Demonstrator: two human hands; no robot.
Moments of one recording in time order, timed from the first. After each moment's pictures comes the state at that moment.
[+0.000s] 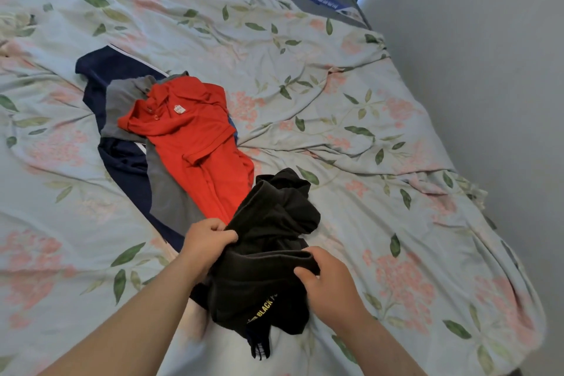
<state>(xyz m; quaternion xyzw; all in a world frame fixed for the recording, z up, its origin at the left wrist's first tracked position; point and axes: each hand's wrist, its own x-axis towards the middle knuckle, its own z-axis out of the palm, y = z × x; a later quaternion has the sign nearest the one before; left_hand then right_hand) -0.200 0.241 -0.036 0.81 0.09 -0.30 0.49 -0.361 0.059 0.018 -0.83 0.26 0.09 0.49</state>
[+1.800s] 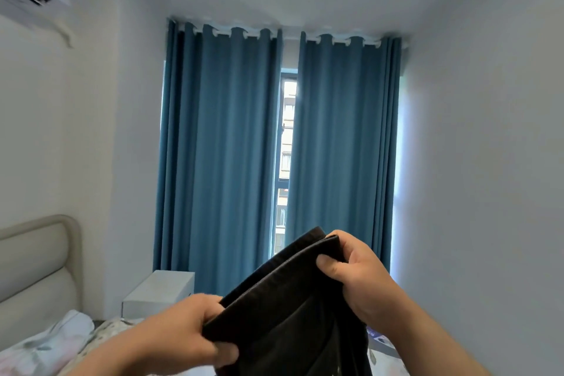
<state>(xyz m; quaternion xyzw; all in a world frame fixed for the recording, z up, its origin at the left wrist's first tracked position) -0.271 0.506 0.682 0.86 -0.39 -0.08 0.32 -0.310 0.234 0.697 -0.73 -0.17 -0.17 0.64</state>
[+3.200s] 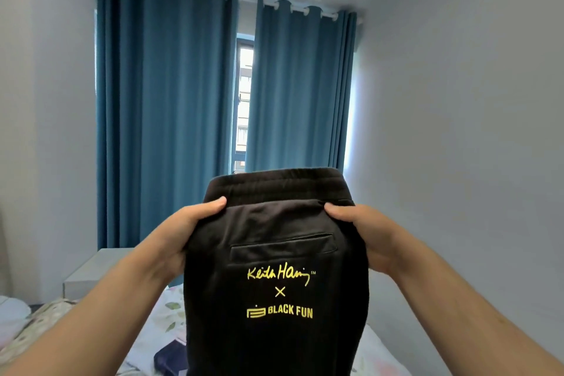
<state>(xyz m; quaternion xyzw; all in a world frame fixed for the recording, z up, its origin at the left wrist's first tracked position) -0.217 0.449 0.686 0.53 -0.21 -0.26 0.78 -0.343 0.177 0.707 -0.68 0.05 -0.07 0.73</state>
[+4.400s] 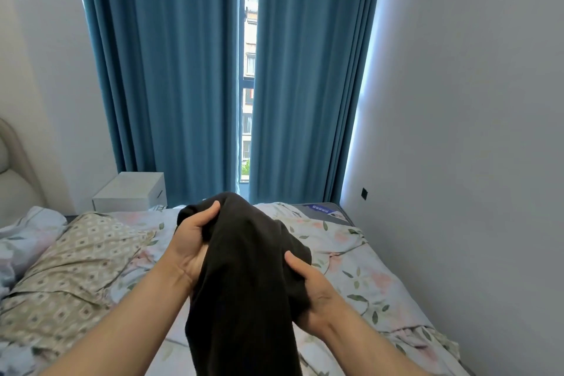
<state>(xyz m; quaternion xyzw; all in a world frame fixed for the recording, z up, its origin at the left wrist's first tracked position) -0.227 0.425 0.523 0.36 -0.03 -0.28 0.89 -0.336 0.242 0.459 -0.43 0.18 0.08 0.88</state>
